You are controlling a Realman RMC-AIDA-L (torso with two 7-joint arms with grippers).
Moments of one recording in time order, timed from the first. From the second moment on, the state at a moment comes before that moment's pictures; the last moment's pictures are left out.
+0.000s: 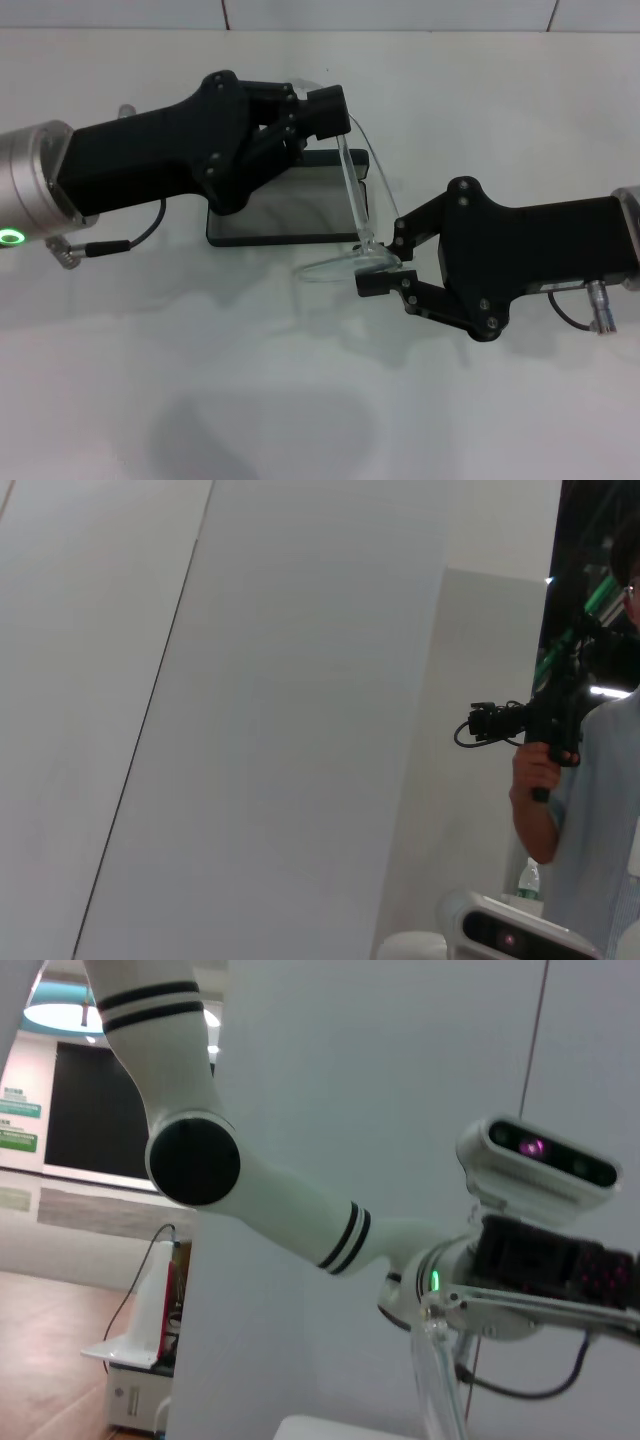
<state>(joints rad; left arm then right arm) -0.43 -2.09 1.04 0.77 1.33 1.83 -1.46 0.47 2.03 -1.42 -0.93 -1.36 -1.65 1.10</state>
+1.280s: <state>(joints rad) -0.41 -2.09 0.90 0.69 1.32 1.81 -1.47 0.49 2.02 -1.42 -0.95 -1.32 -1.66 1.07</state>
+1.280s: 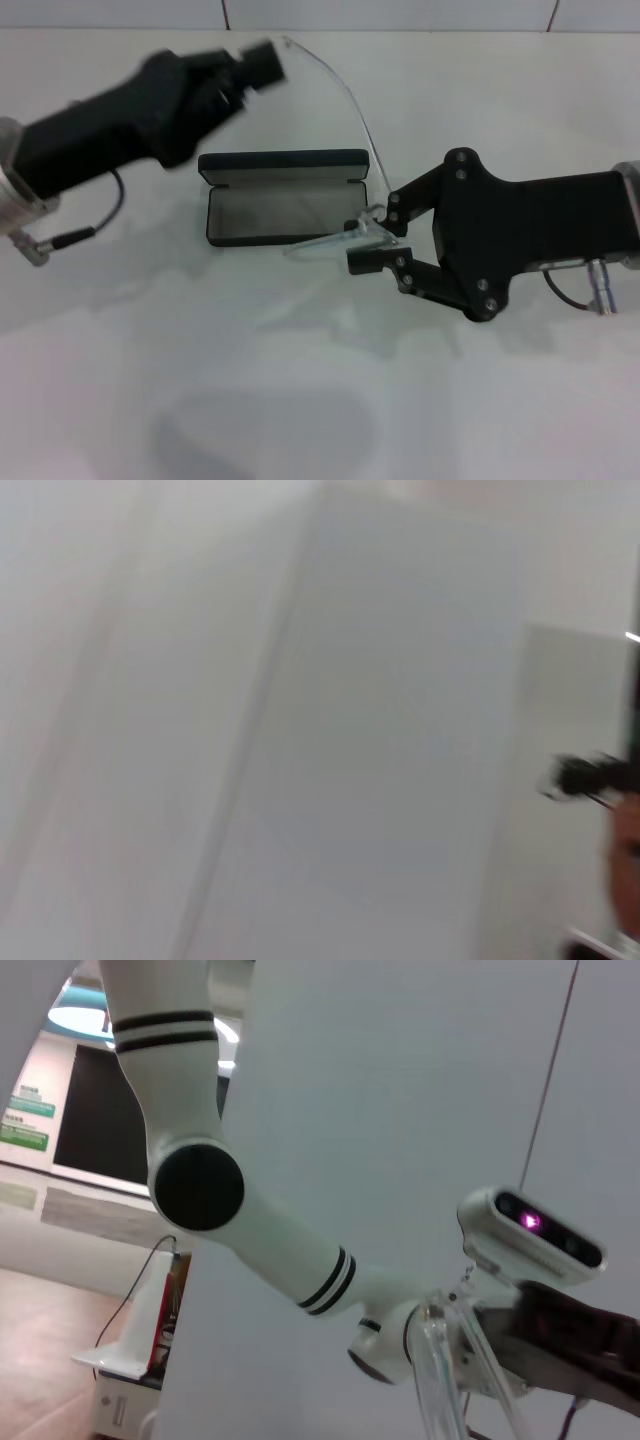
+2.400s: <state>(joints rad) -0.47 -2.09 1.05 0.62 1.27 1.76 -1.33 0.56 2.02 -1.47 -0.85 -1.17 -1.76 1.08</state>
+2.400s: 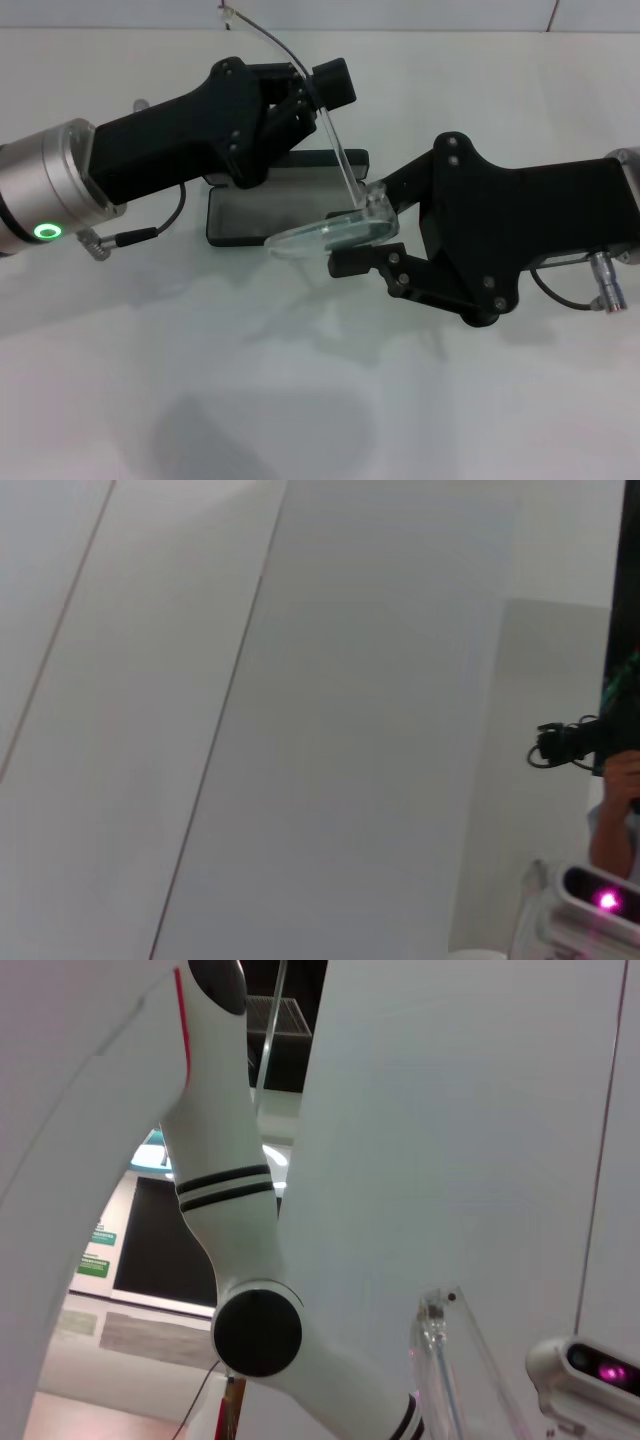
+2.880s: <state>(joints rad) -0.48 -2.09 1.07 0.63 1.27 1.83 -1.33 0.56 2.02 -1.46 -0.82 -1.17 -1.74 1.08</state>
